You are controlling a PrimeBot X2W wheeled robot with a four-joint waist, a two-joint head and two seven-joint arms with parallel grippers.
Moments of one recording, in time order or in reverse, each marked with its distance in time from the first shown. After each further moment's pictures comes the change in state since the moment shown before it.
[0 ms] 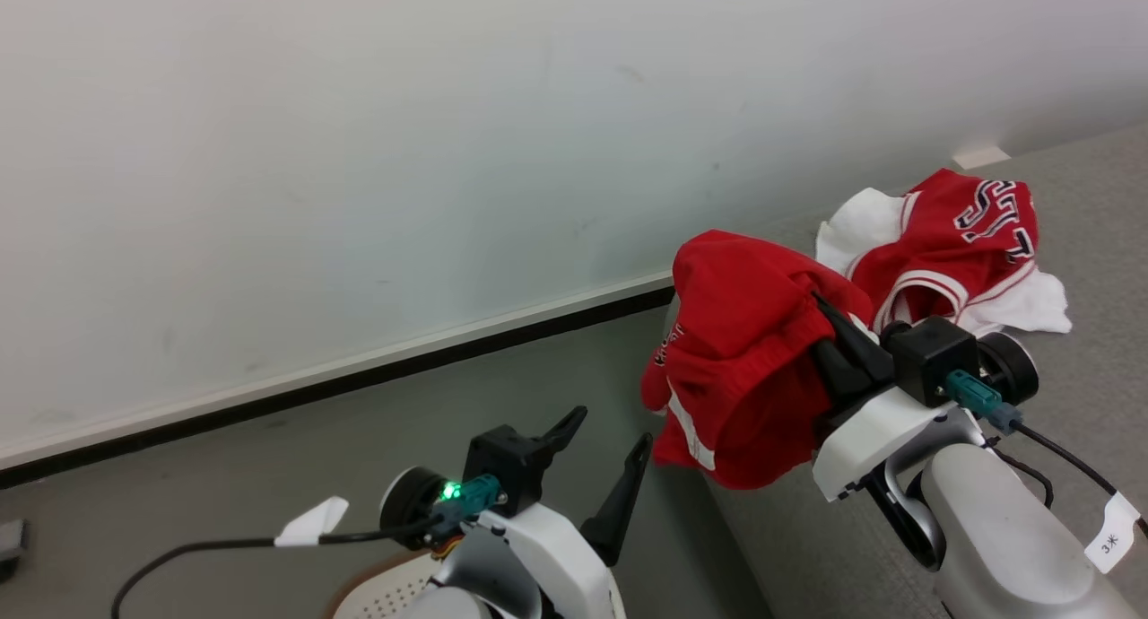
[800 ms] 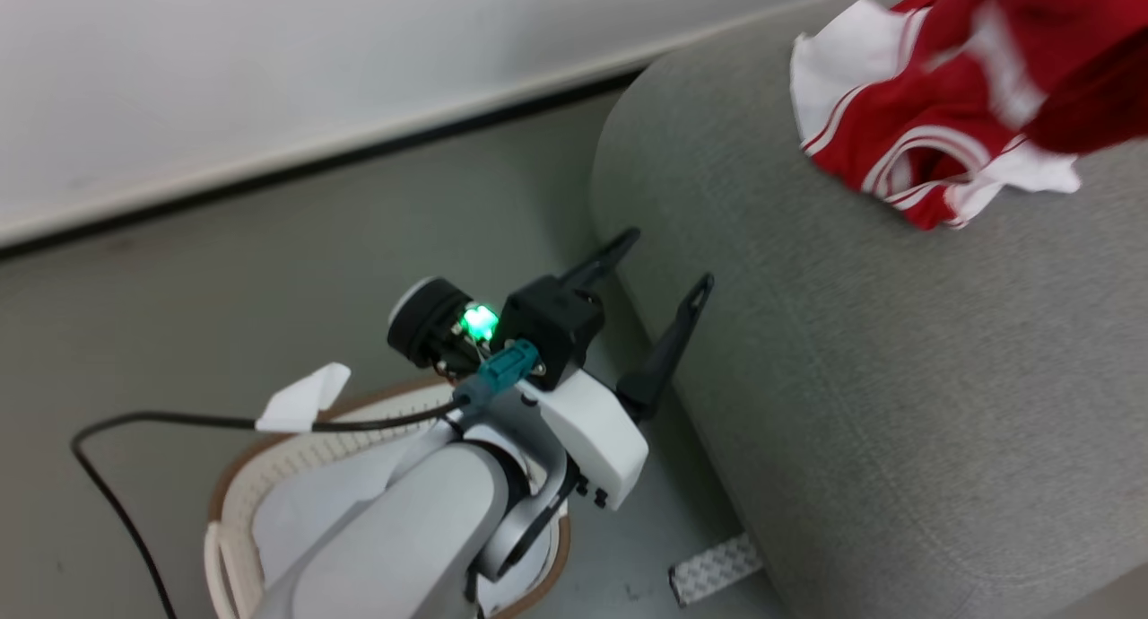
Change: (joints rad) left arm -0.279 0.025 -0.027 -0.102 0.084 -0.059 0.066; right arm -0.303 -0.183 -0.438 -0.150 -0.095 0.000 0.119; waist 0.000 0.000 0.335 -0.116
